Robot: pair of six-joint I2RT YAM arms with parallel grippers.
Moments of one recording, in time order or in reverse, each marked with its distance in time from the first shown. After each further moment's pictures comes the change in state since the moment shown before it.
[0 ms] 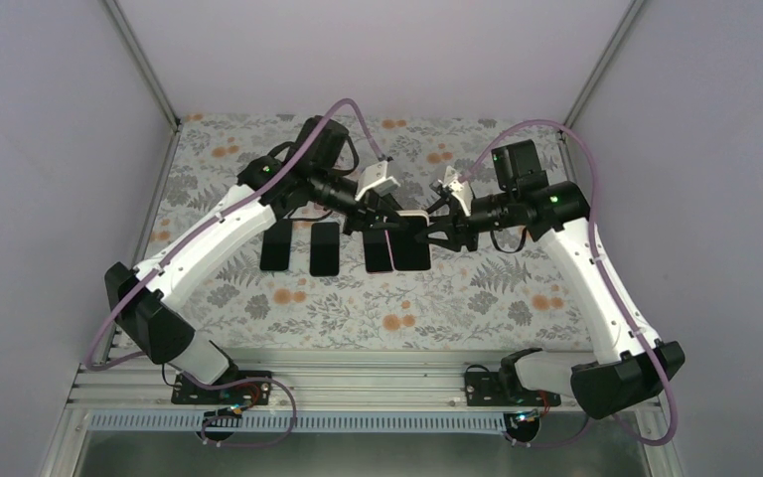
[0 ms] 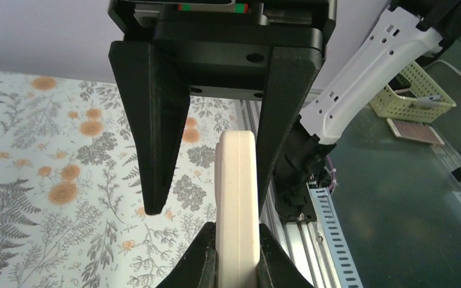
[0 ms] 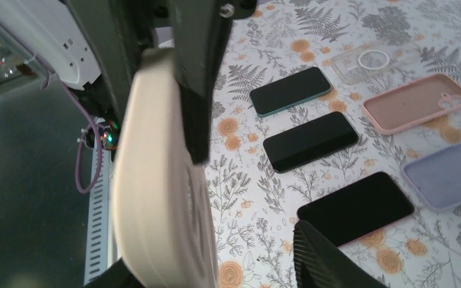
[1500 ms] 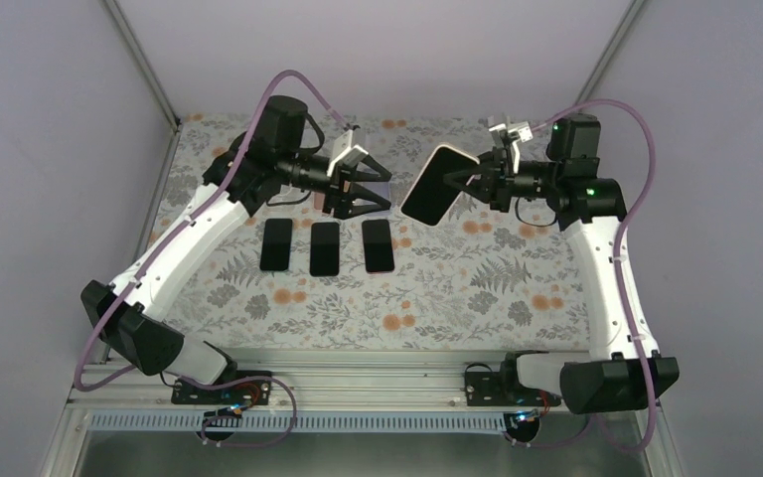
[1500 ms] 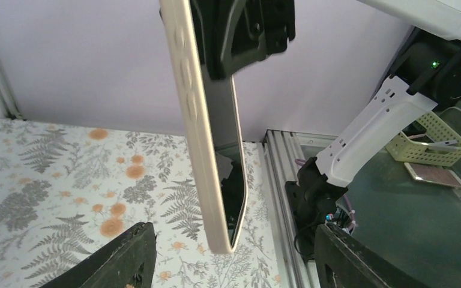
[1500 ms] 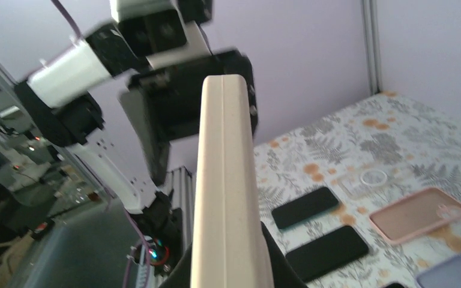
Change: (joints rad) left arm 0.126 -0.071 0.012 0.106 0.075 -0.066; right arm -0.253 -0.002 0.053 0.301 -0.438 0.337
